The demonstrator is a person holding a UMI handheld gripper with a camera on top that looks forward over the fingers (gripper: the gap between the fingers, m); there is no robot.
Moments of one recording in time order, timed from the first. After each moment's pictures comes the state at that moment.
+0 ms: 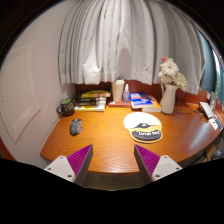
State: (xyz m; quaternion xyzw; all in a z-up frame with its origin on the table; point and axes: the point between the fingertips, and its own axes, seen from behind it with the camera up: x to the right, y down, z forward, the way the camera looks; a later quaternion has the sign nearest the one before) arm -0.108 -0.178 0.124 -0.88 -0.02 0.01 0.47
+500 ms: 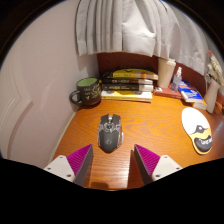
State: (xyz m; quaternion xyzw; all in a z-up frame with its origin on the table) arm -0.302 -0.032 -0.001 -0.92 -0.08 0.07 0.39
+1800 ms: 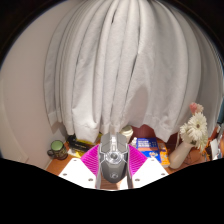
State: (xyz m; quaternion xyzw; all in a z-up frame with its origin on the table) arm -0.120 0.095 0.273 -0.85 -0.09 0.02 0.53
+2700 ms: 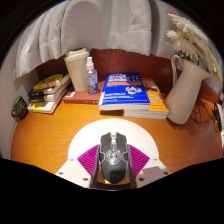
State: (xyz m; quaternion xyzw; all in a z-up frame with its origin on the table) arm 0.056 0.090 -0.011 -0.93 -0.04 0.01 0.36
